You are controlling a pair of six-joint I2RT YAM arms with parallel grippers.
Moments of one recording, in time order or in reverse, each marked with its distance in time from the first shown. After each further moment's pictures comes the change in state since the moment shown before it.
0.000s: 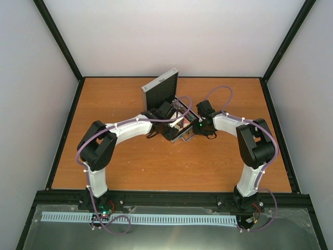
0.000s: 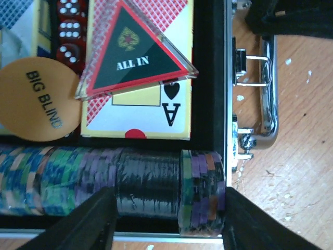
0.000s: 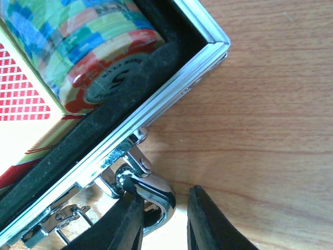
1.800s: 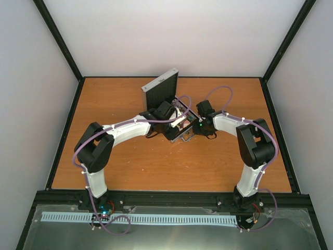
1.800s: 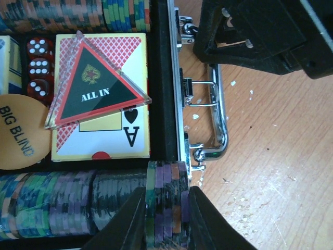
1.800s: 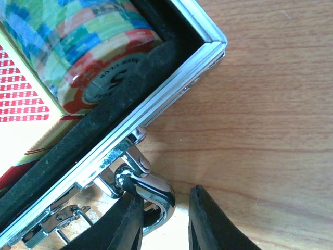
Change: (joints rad) left arm -0.002 -0.037 -0.005 0.032 0.107 0.013; right arm 0.000 -0.001 0.000 -0.002 -0.002 0.012
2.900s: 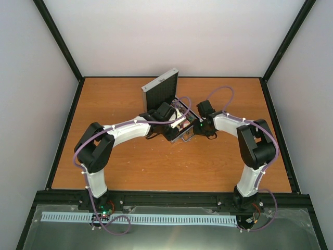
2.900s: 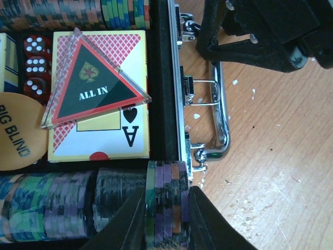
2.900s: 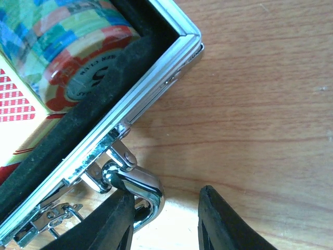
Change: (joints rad) left arm 0.000 0.000 -0.029 0.040 0.000 0.001; right arm -0.001 -0.011 -0.004 -0.014 0.017 0.035
